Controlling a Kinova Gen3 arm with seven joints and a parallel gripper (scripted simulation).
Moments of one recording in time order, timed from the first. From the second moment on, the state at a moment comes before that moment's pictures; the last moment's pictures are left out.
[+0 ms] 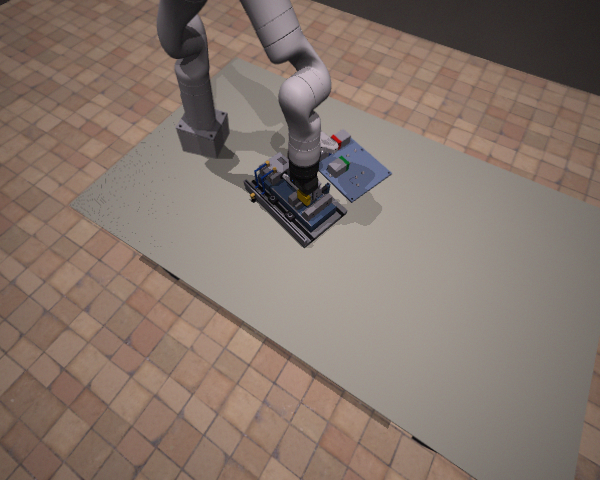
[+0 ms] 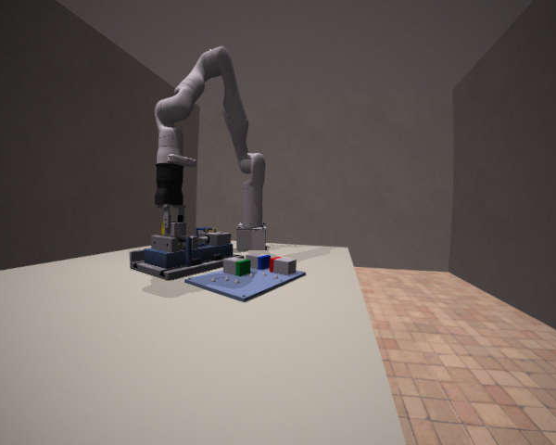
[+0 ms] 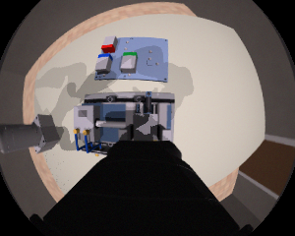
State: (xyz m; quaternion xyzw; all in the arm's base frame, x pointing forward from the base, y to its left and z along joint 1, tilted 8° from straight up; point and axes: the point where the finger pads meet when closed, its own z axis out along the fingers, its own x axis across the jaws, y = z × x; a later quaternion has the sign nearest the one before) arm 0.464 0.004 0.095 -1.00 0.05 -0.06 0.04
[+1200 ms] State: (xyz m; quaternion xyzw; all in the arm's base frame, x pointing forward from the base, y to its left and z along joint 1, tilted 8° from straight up) arm 0.464 0.004 0.095 -1.00 0.05 -0.06 0.04
